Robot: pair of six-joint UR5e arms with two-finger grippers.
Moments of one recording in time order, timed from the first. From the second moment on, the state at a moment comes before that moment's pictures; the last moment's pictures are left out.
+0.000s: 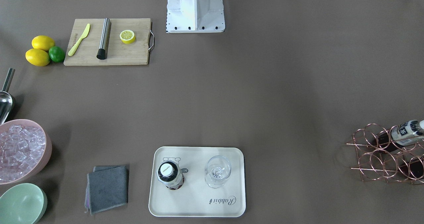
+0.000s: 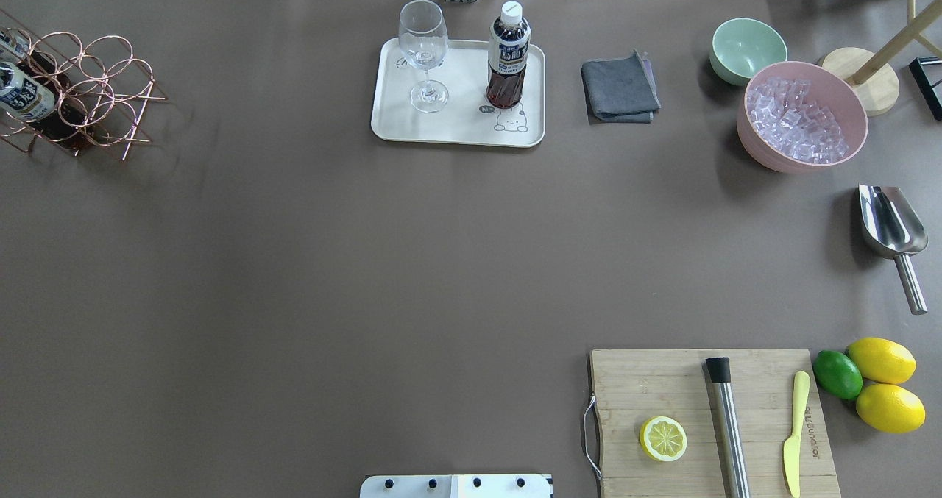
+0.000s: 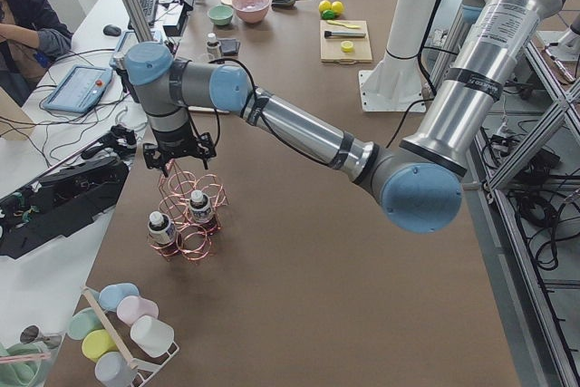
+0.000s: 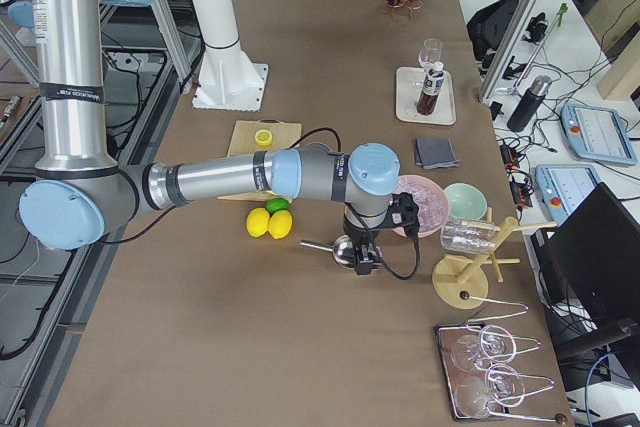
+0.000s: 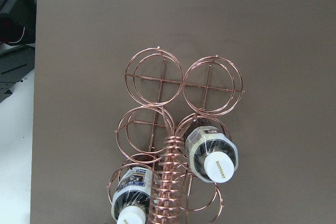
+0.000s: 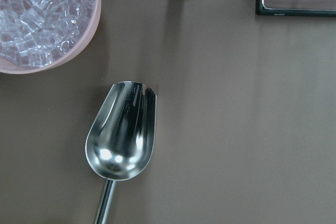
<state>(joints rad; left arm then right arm) -1.57 -2.00 -1.61 -1.20 -2.35 1.18 1.61 -1.58 1.78 -1.81 2.36 -0.20</state>
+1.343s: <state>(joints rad) -1.58 -1.56 -1.68 -1.35 -2.39 0.08 1.58 -1.61 1.72 -1.74 2.39 -0.13</state>
